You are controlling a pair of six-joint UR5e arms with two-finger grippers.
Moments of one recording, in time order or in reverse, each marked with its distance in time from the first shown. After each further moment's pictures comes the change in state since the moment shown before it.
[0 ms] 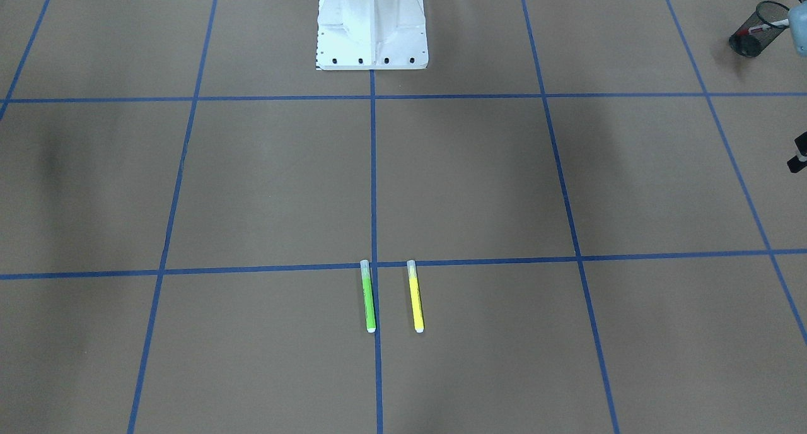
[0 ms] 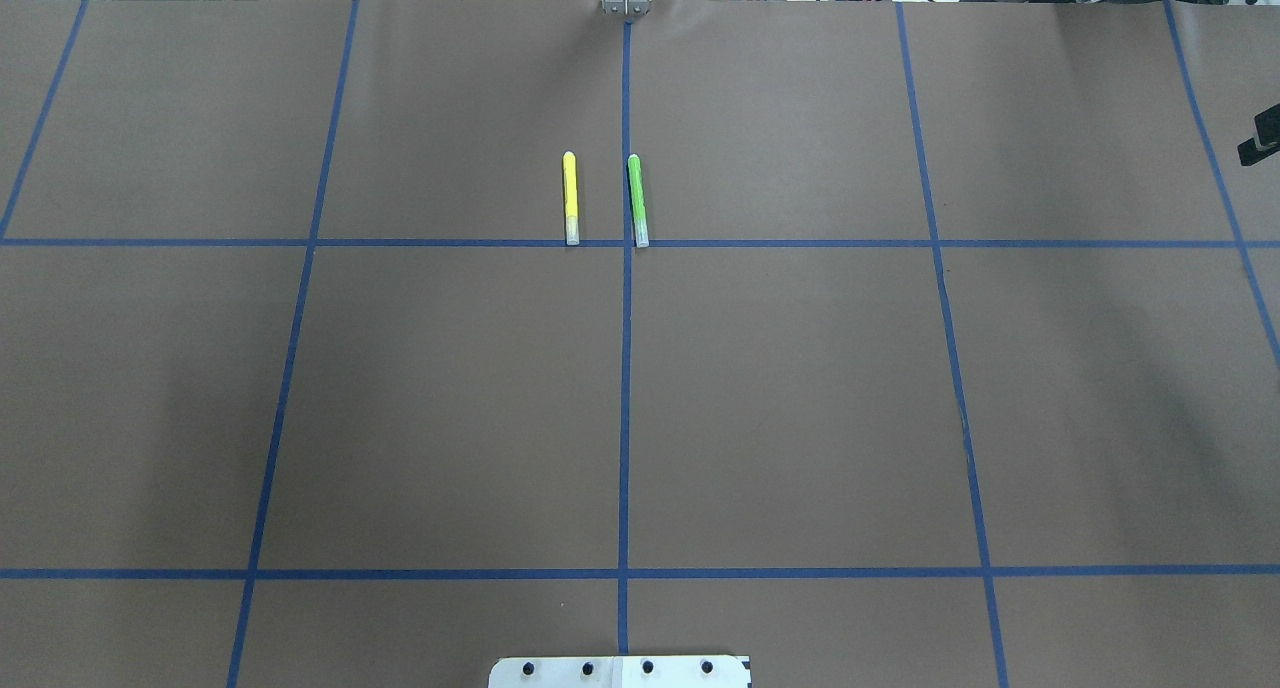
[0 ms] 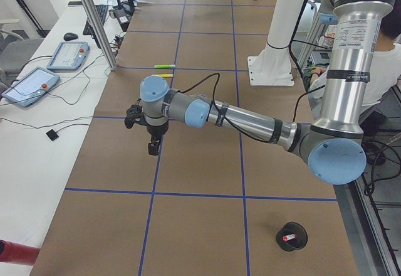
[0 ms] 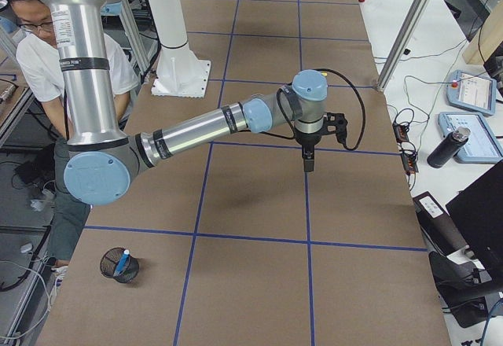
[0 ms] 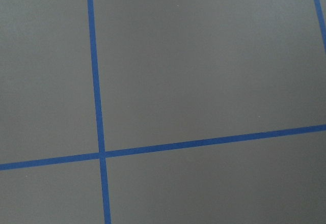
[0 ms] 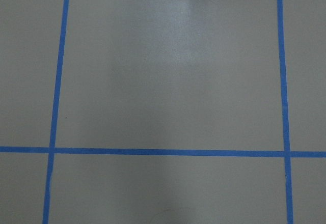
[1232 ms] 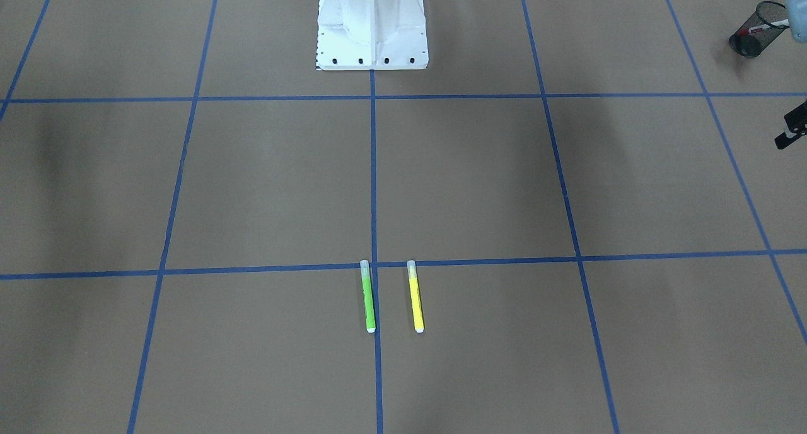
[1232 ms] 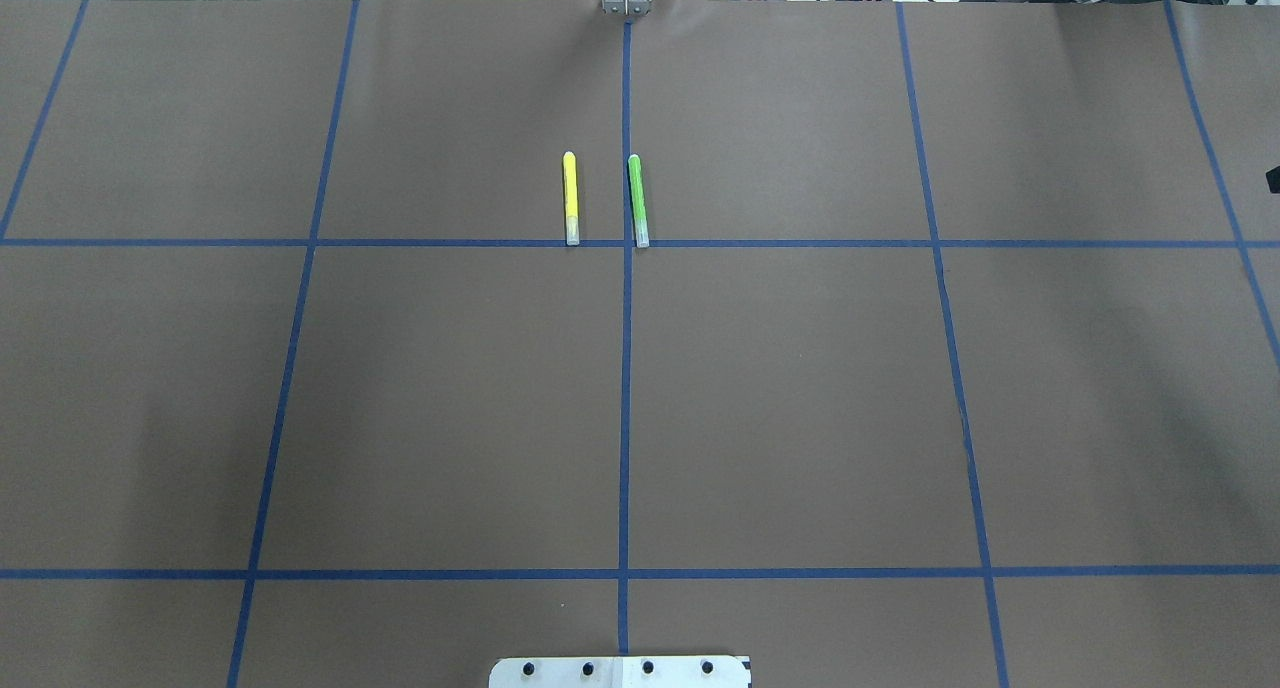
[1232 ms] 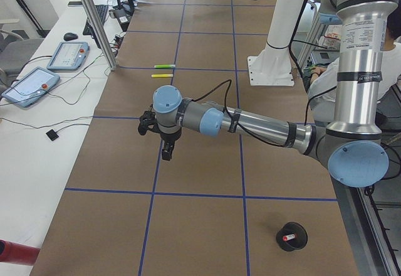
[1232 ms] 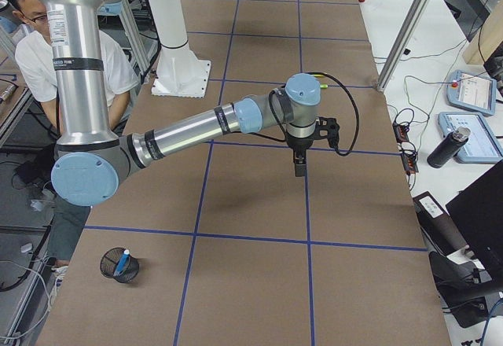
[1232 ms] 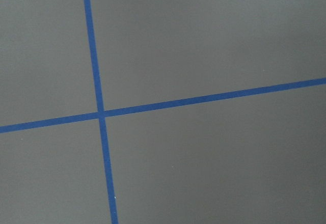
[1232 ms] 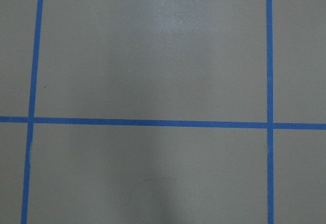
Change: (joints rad) left arm -0.005 0.132 -0.080 -0.049 -0.076 0.022; right arm 0.013 -0.051 0.060 -0.056 0.008 -0.064
